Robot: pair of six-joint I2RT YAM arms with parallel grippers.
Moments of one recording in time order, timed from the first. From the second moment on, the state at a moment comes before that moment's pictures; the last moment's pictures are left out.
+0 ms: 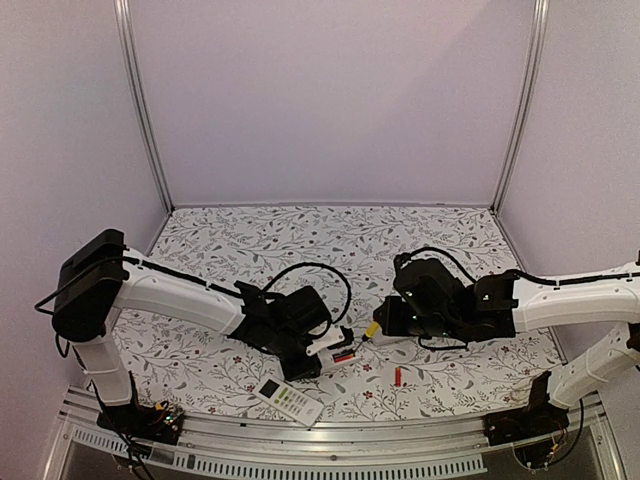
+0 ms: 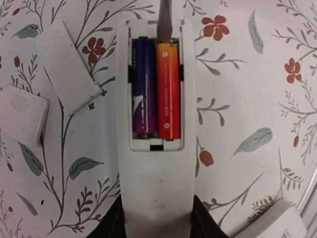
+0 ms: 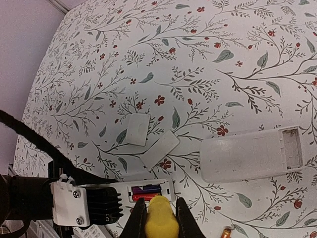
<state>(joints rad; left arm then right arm) -1.14 1.83 1.05 -0.41 0.01 0.10 1.13 1.36 0.86 -0.30 0.35 0.93</state>
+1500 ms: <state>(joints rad) -1.14 1.84 1.07 -0.43 0.01 0.10 1.12 1.27 0.74 -0.17 0.30 1.00</state>
